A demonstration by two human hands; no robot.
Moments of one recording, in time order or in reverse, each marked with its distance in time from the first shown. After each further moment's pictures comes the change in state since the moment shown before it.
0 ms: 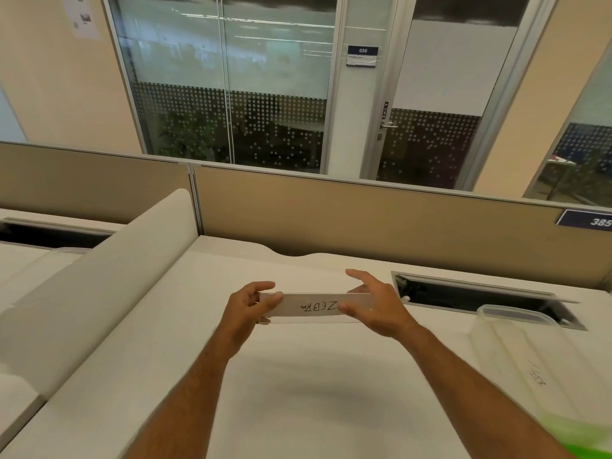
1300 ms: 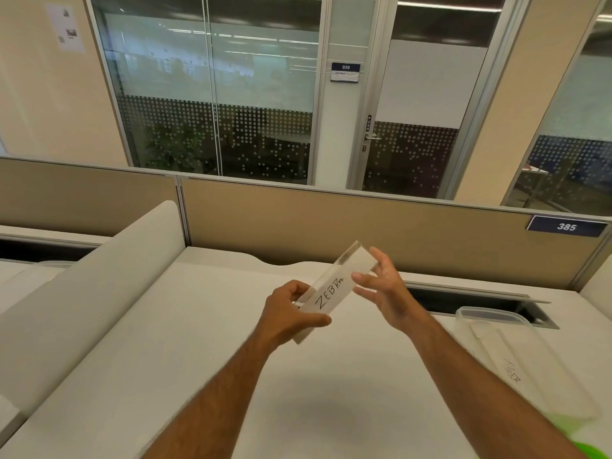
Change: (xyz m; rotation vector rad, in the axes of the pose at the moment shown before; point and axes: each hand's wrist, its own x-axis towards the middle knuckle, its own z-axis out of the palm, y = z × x) left_hand -0.004 0.032 0.082 0.255 -0.097 0.062; right_hand -0.003 -0.021 -0.045 0.721 0.074 0.116
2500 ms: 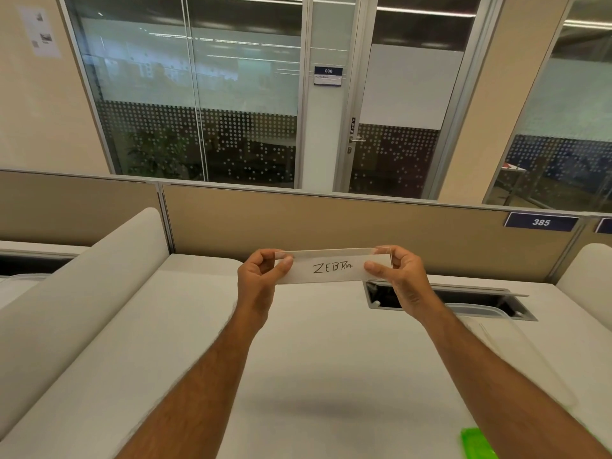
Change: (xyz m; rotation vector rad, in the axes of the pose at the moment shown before) left_hand 0.026 0.038 -0.008 -0.652 0.215 0.223; right_hand 0.002 -0.021 -0.052 -0.042 0.178 -0.223
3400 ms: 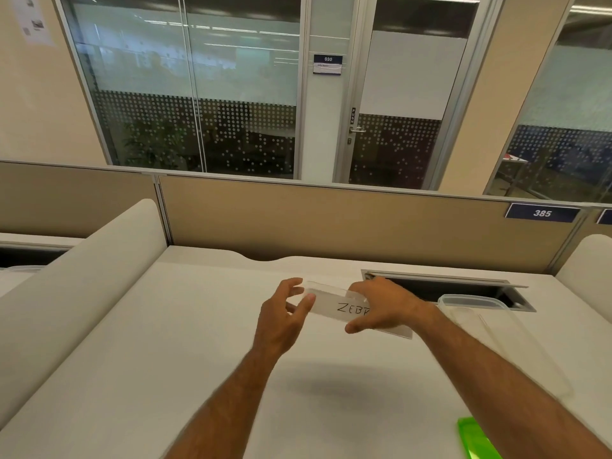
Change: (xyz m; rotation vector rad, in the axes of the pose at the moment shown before) left_hand -0.047 -0.059 0.001 0.743 -0.116 -0.036; right_hand -0.028 0.001 0.019 -1.378 -0.530 0.072
